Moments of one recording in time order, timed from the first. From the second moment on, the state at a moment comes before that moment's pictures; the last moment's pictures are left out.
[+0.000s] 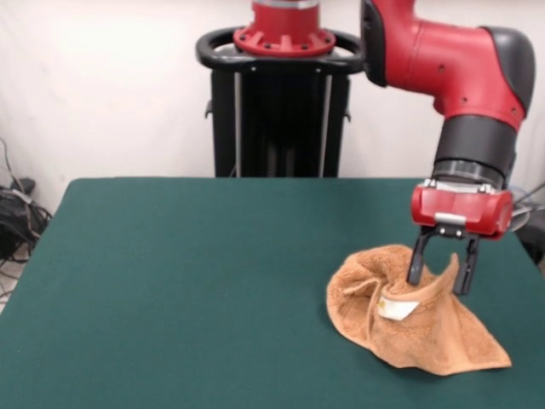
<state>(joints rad) 0.29 -0.46 -0.16 1.90 0.60 -0.58 2.18</state>
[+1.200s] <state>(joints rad) 0.37 -0.51 -0.18 1.90 0.67 -0.33 2.18</state>
